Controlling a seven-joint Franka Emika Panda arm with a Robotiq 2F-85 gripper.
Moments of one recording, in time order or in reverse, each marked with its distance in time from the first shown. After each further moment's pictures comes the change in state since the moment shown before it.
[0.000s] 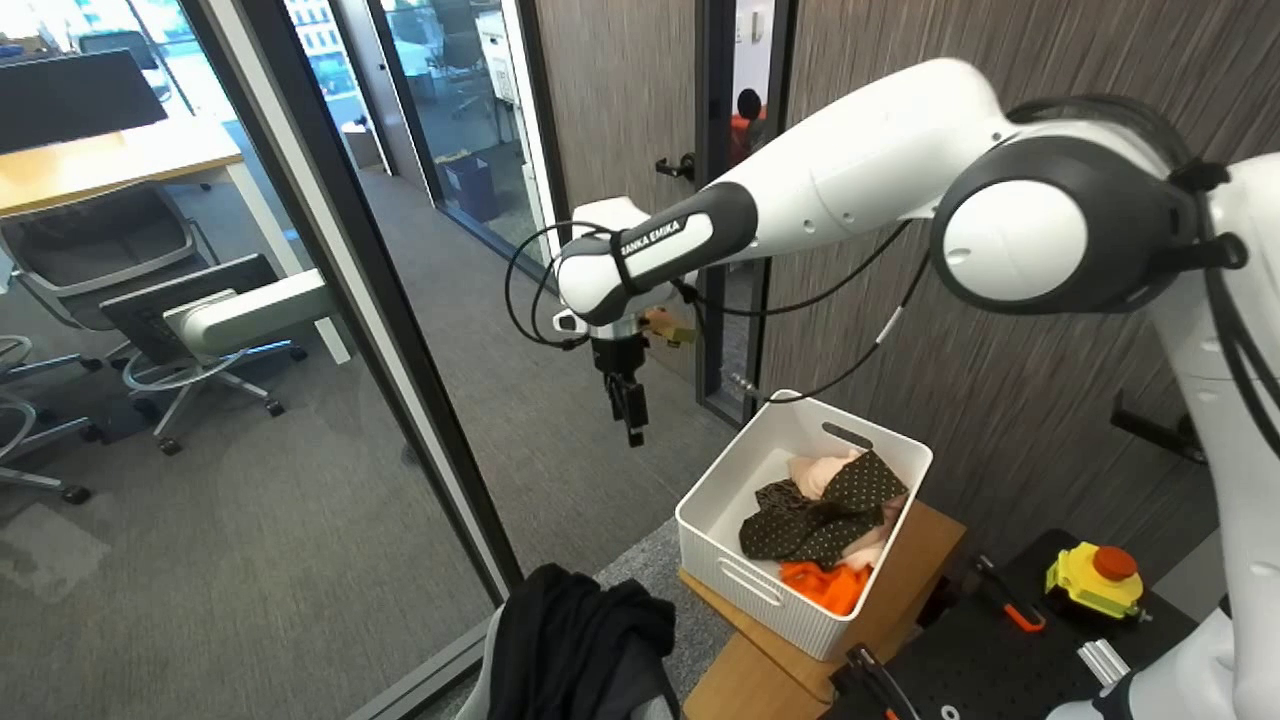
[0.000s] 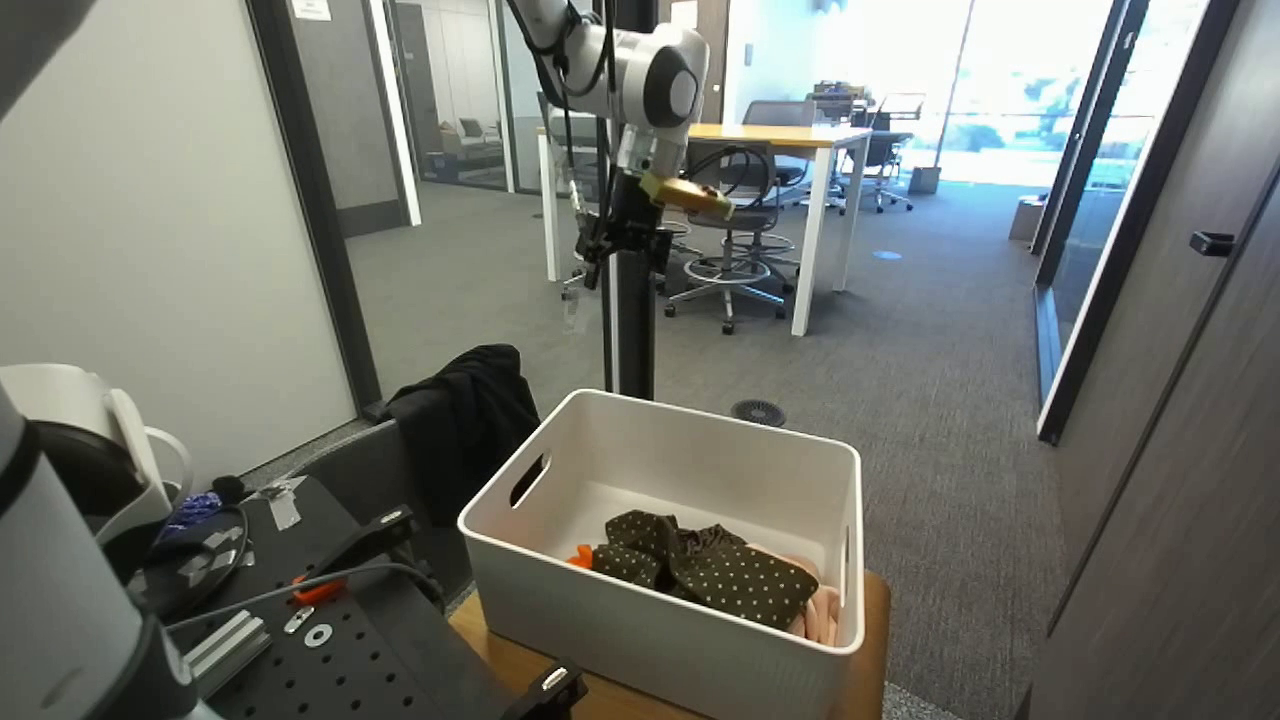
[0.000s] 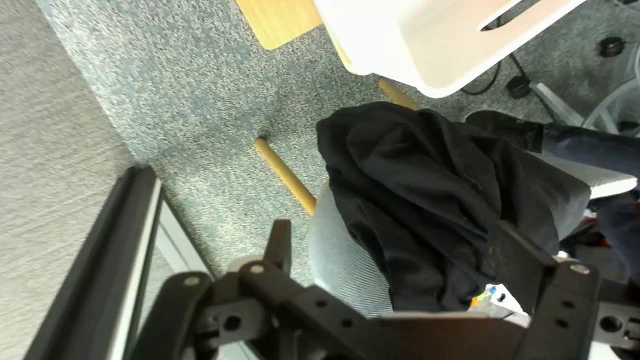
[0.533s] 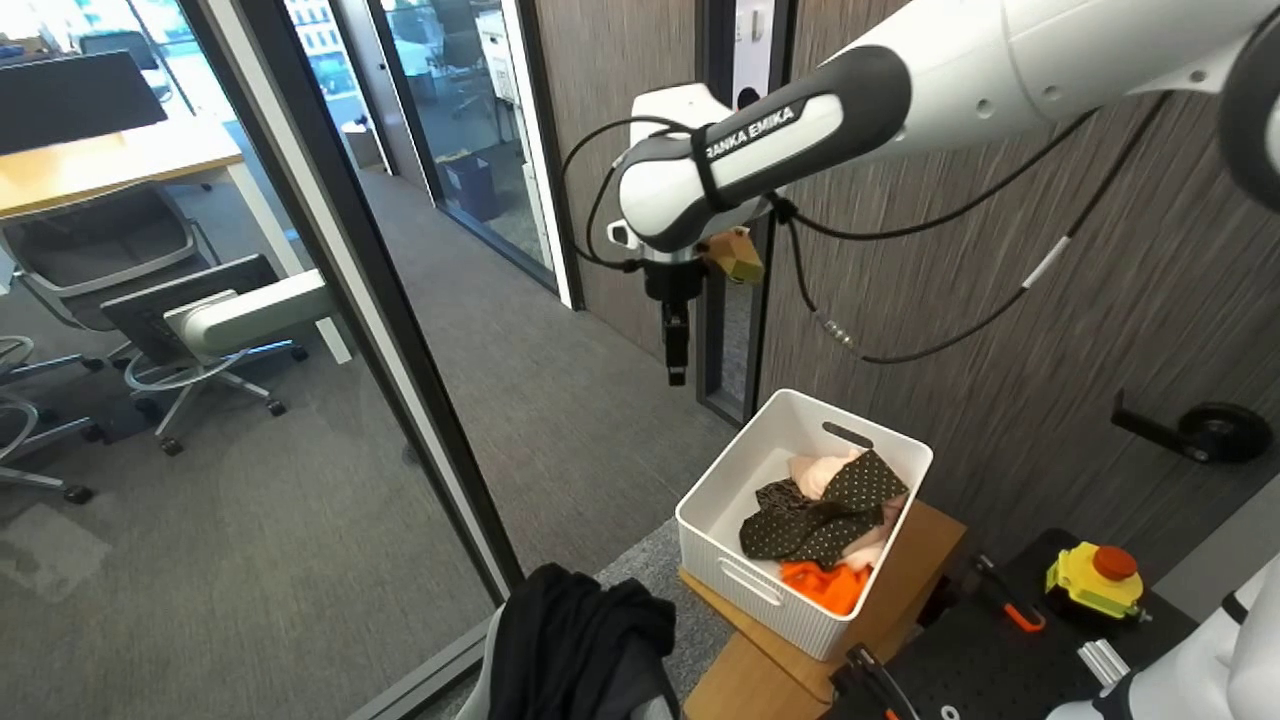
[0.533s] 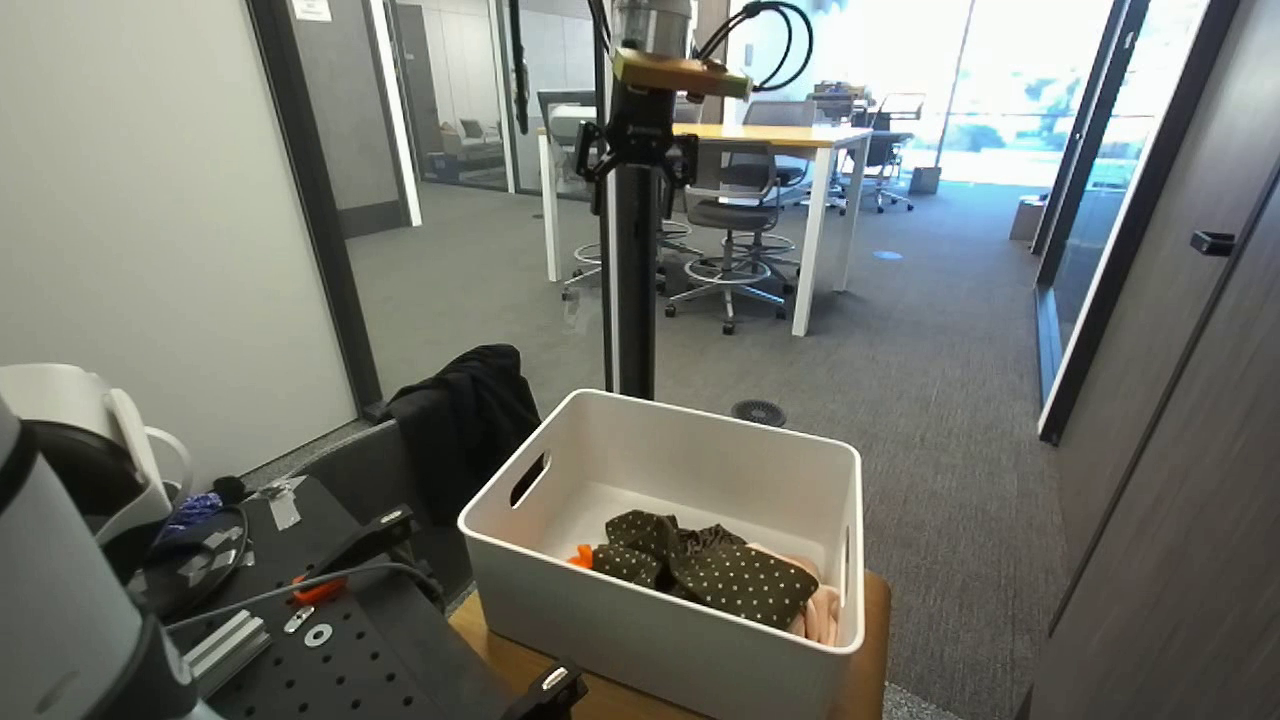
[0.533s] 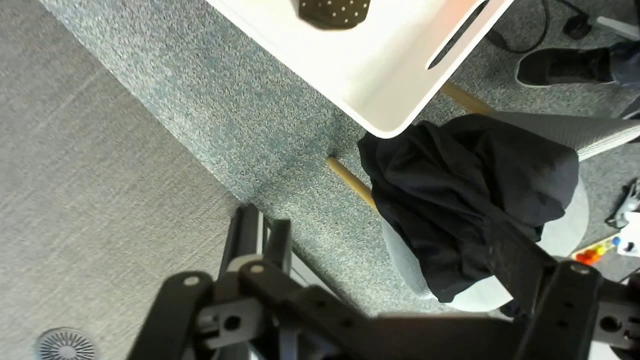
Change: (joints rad) arm -0.030 -0.444 -0.057 -0.360 0.007 0.071 0.288
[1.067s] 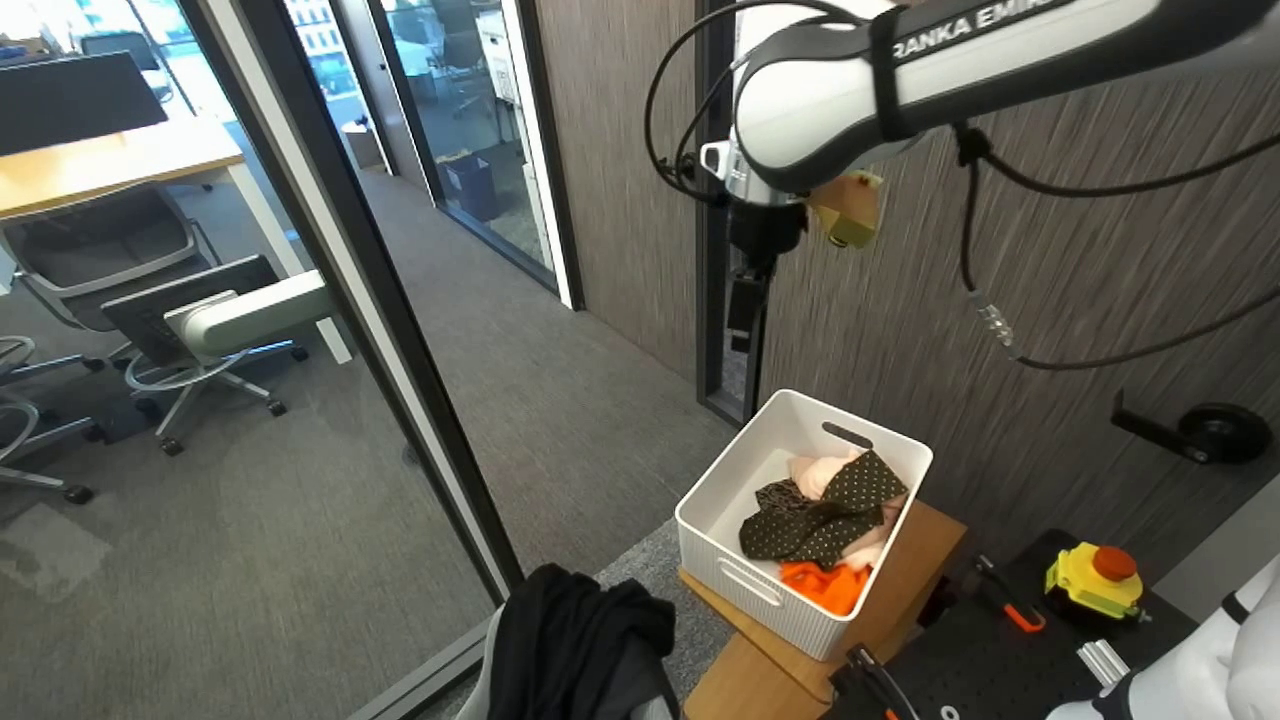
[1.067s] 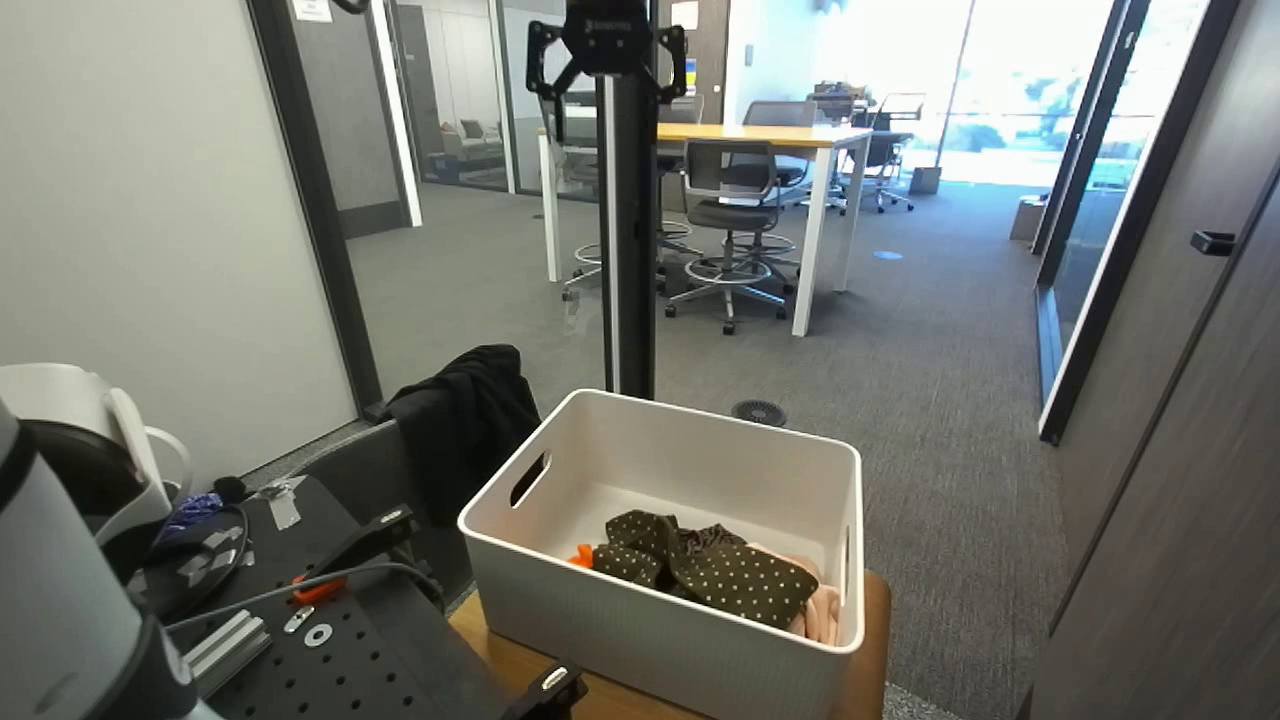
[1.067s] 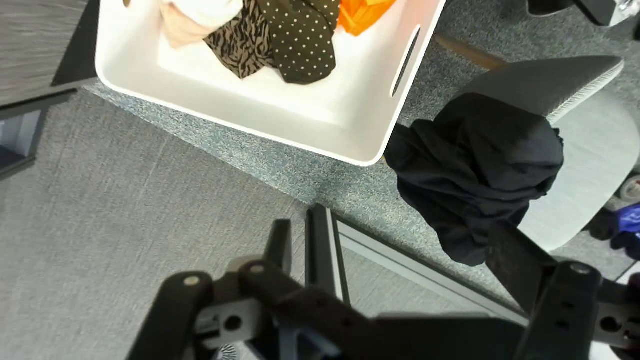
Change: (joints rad) arm -0.005 -0.458 -0.052 -0.327 0.037 -0.008 0.273
